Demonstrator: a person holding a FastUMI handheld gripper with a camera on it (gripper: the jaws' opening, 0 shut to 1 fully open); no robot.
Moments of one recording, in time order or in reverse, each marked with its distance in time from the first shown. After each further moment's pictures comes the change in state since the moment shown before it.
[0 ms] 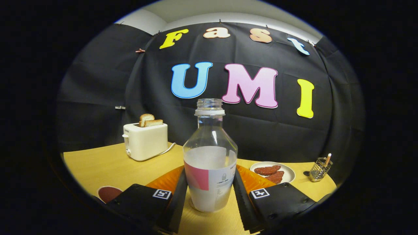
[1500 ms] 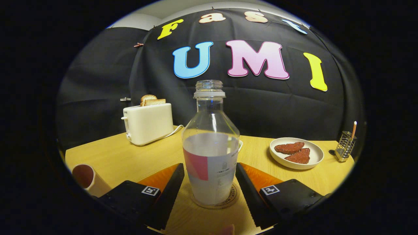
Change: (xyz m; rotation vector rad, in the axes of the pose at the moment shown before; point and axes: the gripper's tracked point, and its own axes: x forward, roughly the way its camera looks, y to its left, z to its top) arm 0.036 0.006 -0.080 0.064 0.106 0.105
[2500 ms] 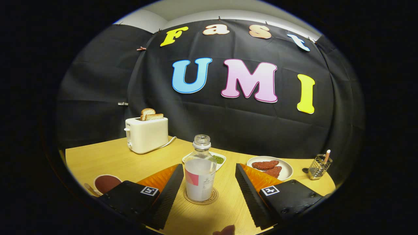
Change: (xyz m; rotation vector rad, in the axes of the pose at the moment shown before) arm -0.082 -0.014 0.080 -0.095 -0.071 -0.085
